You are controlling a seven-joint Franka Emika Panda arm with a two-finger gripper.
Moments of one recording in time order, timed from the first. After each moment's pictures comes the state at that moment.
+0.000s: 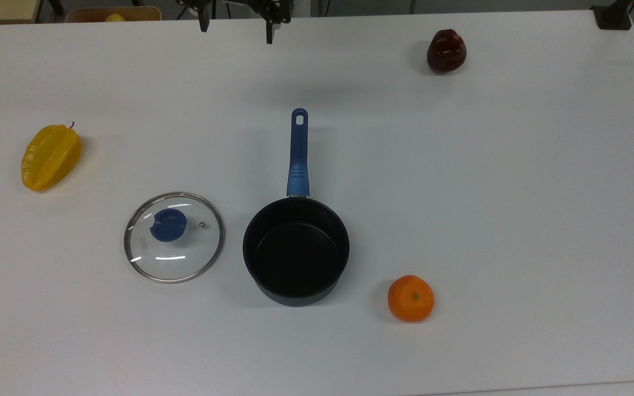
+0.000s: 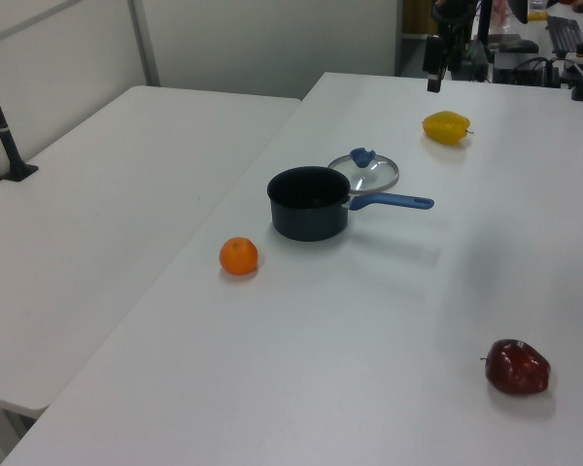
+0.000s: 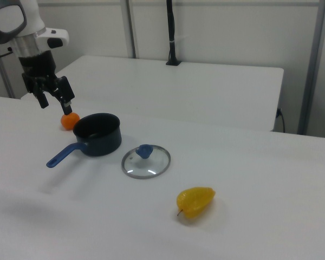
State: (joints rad) arm -0.05 0.02 0.12 -1.64 -0.07 1.72 0.18
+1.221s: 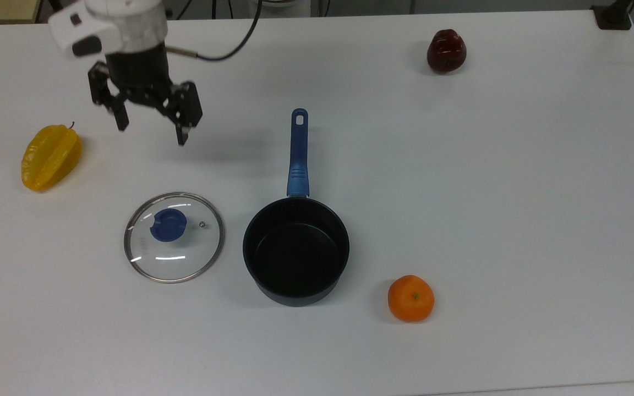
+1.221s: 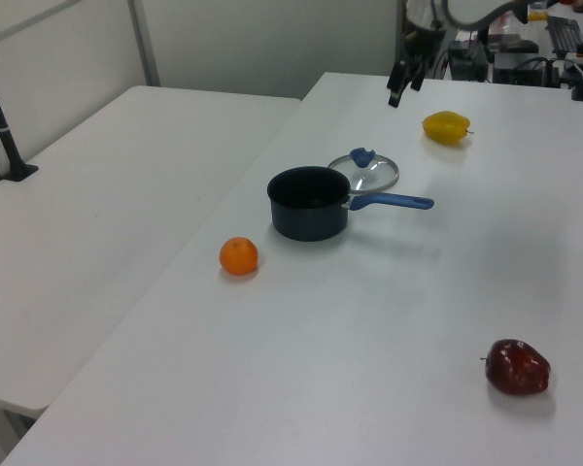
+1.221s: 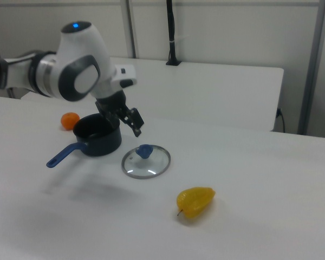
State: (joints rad) arm -0.21 0.26 0.09 -1.68 -0.07 2.23 0.08
